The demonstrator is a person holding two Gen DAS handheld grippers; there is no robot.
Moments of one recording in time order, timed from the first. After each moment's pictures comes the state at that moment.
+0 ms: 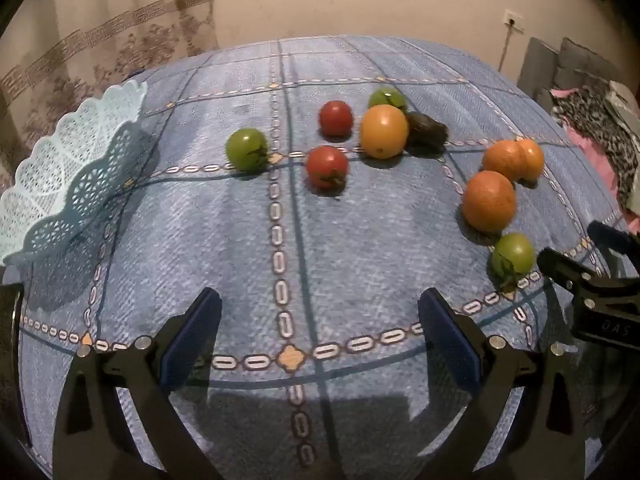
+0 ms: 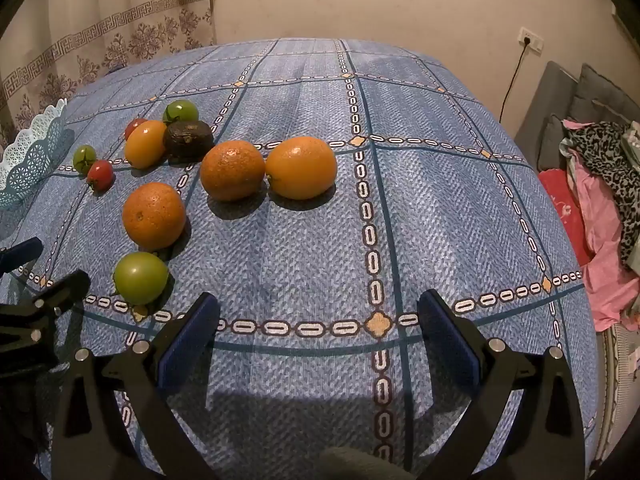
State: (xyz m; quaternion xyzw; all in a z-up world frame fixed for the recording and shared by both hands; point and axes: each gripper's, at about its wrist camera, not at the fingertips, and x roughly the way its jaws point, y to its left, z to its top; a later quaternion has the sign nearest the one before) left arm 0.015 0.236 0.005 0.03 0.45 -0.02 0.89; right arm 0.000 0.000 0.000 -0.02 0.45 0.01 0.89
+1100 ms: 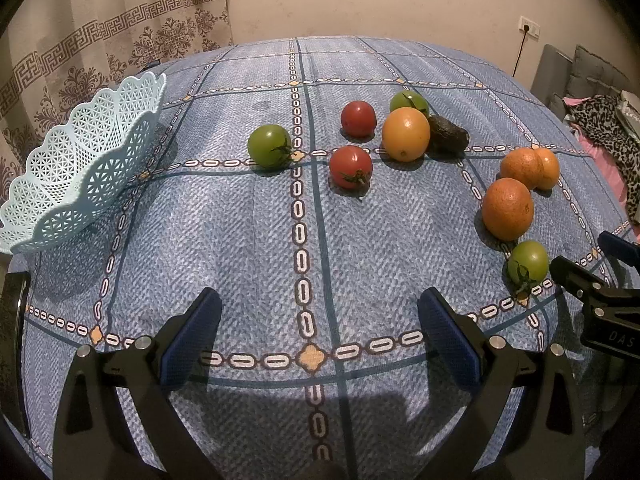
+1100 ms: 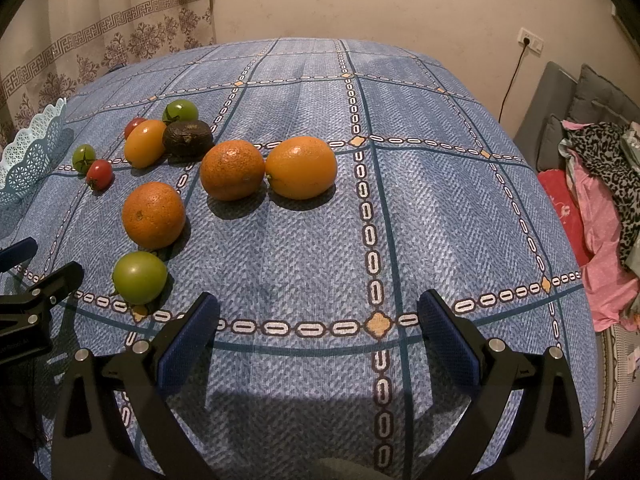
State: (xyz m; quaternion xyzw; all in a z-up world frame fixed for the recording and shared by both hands) left arm 0.011 0.239 0.005 0.02 0.45 -0.01 0.89; right arm 0.000 0.000 0.000 -0.03 0.45 0.01 0.89
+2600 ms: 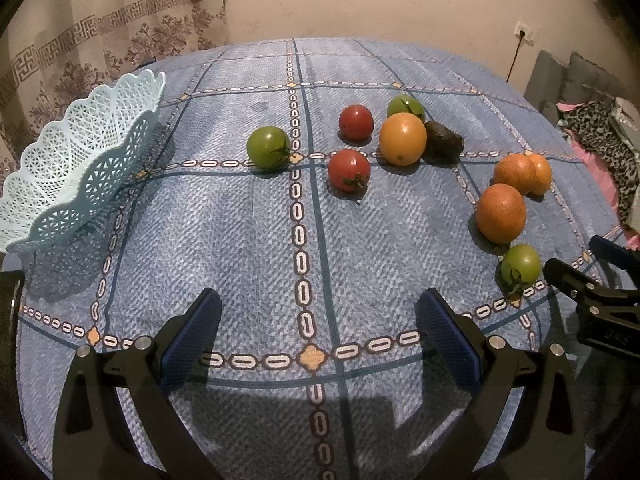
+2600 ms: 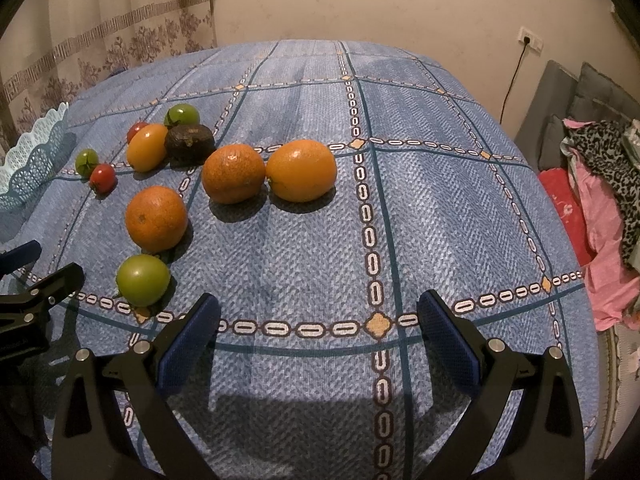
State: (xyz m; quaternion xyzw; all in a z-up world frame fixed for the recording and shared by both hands) left arm 0.009 0.248 0.010 0.00 0.45 -0.03 0.89; right arm -0.001 -0.003 0.003 -0.02 0.44 0.02 0.90
